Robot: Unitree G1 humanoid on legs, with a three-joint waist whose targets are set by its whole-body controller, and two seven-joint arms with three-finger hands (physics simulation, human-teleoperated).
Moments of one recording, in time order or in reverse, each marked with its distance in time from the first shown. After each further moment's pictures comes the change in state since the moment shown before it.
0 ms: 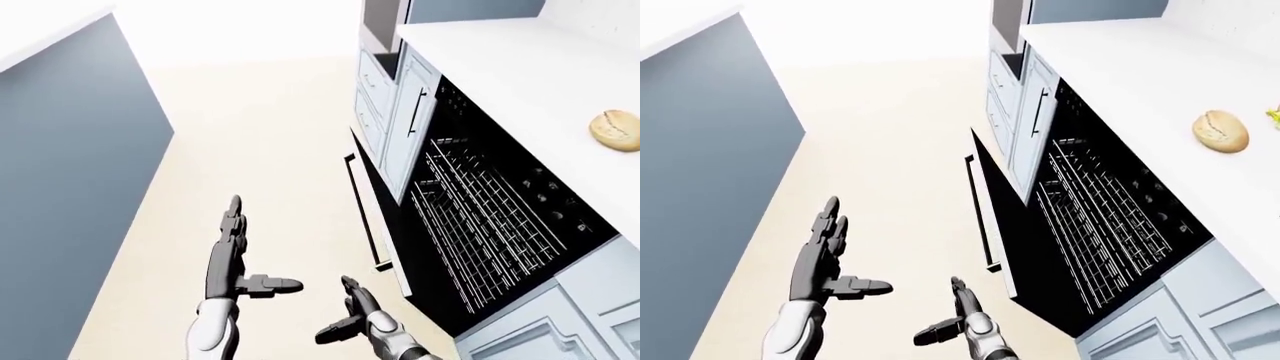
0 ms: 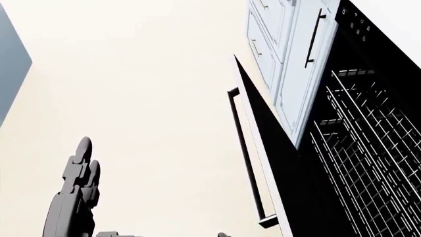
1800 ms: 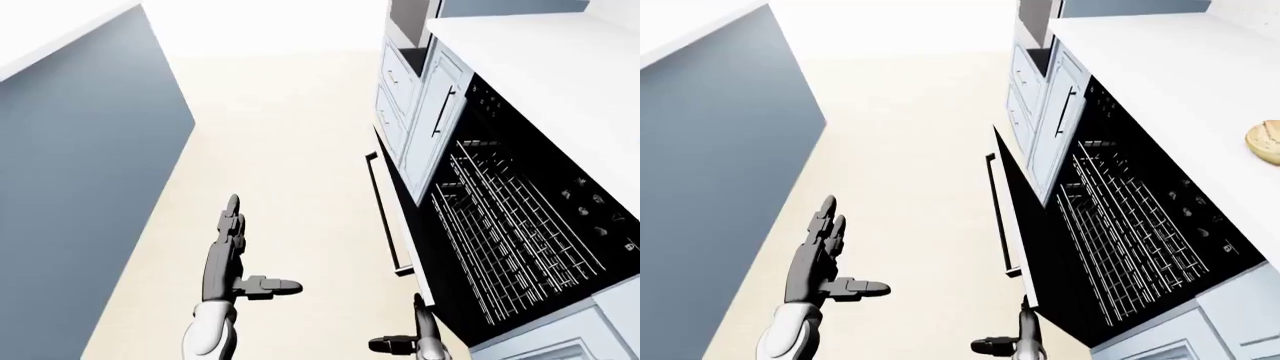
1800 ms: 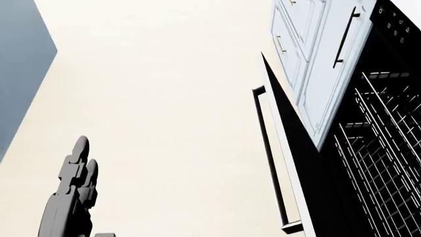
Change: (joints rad) left arm 0.025 -0.003 0.000 -0.065 -0.005 0.030 -0.010; right arm 0.154 -0.180 -0.024 0.017 0.017 -0.114 -0.346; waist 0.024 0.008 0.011
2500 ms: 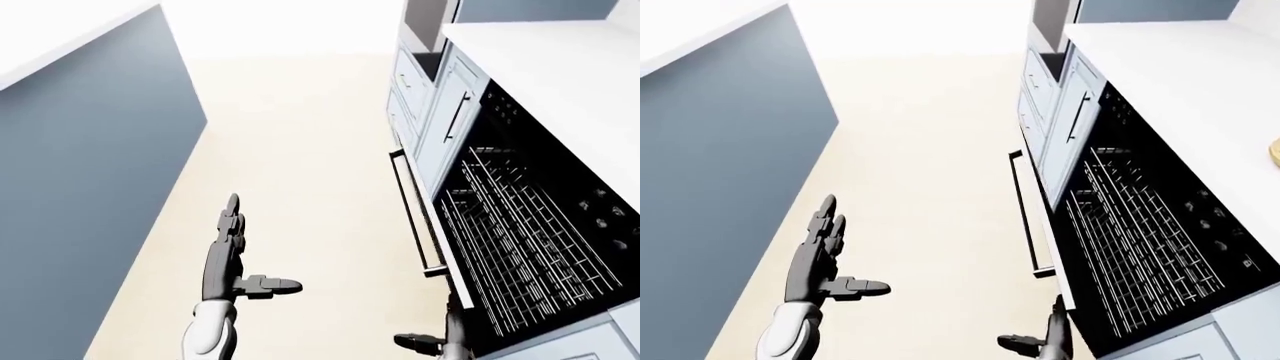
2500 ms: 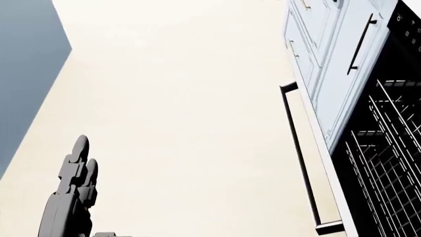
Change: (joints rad) left arm -0.005 0.001 0.001 0.005 0.001 -0.002 0.002; right arm 0.057 -0.080 0.001 -0.025 0.056 -0.099 -0.138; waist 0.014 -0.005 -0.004
